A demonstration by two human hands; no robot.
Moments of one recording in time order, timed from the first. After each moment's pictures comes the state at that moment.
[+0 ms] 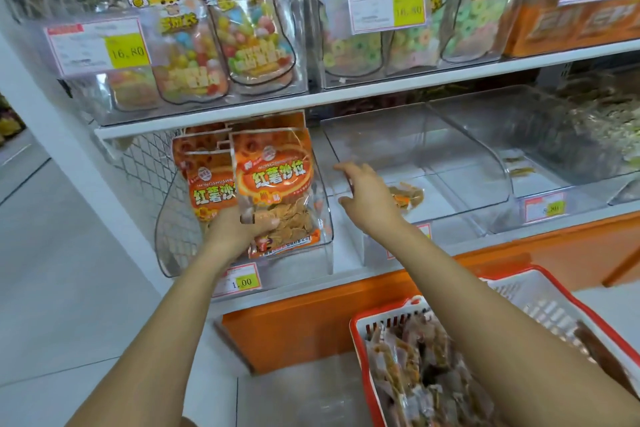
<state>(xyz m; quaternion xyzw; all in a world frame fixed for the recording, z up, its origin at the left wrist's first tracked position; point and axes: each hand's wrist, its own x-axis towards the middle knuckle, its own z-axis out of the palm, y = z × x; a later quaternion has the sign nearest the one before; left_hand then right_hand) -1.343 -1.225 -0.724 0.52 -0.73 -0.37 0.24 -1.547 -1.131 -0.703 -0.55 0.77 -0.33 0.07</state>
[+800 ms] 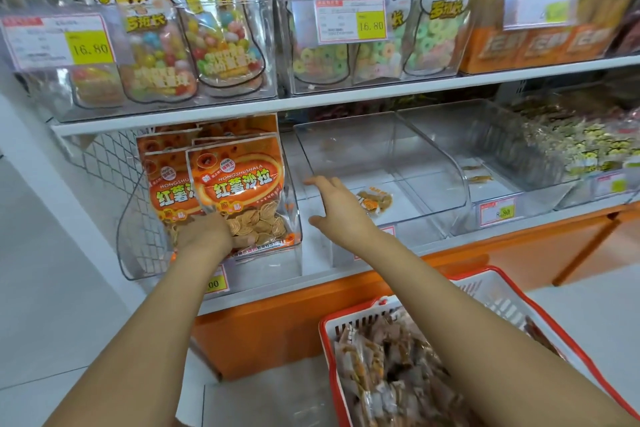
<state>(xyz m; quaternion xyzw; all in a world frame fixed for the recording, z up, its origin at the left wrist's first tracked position) -1.371 -1.236 -0.727 0.65 -0.75 -0.07 -0.11 -1.545 -1.107 -0.703 -0.59 0.74 -0.29 0.11</state>
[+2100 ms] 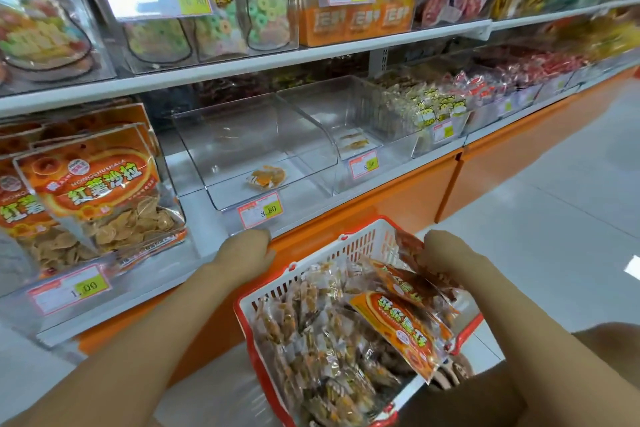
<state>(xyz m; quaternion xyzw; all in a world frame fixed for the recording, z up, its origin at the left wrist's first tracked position) -1.488 -1.089 -0.781 0.25 -0.97 -0.05 -0.01 -1.684 -0.832 -0.757 -0.26 0.95 0.04 0.17</state>
